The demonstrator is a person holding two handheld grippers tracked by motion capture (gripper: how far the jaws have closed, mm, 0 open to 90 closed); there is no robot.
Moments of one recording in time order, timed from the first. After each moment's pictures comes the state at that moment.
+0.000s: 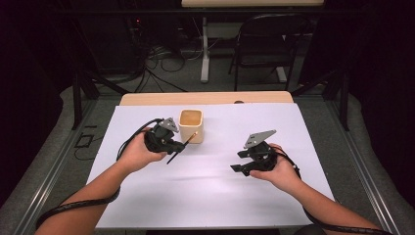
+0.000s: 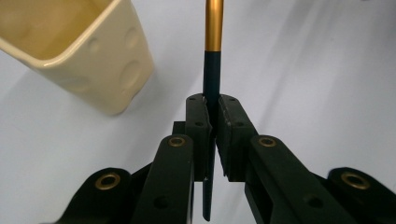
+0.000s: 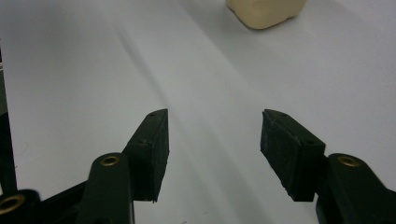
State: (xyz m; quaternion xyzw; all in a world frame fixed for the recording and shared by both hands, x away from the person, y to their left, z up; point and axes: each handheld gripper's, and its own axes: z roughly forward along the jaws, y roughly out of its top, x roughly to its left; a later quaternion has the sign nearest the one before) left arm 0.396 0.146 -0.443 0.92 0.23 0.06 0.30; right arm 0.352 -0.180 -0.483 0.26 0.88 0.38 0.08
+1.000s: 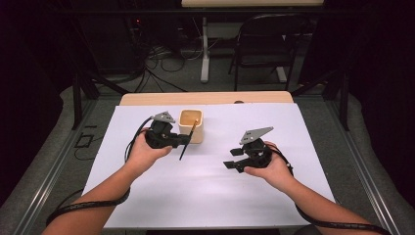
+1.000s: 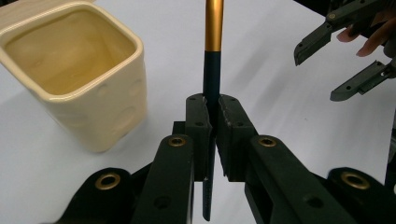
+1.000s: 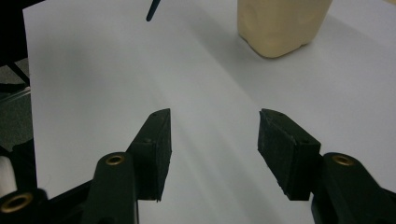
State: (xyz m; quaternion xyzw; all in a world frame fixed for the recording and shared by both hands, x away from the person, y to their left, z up) left arm 0.398 0.145 -0.442 0.86 0.31 0.04 0.41; right arm 0.358 -0.166 -0.479 0.26 0.86 0.43 0.06
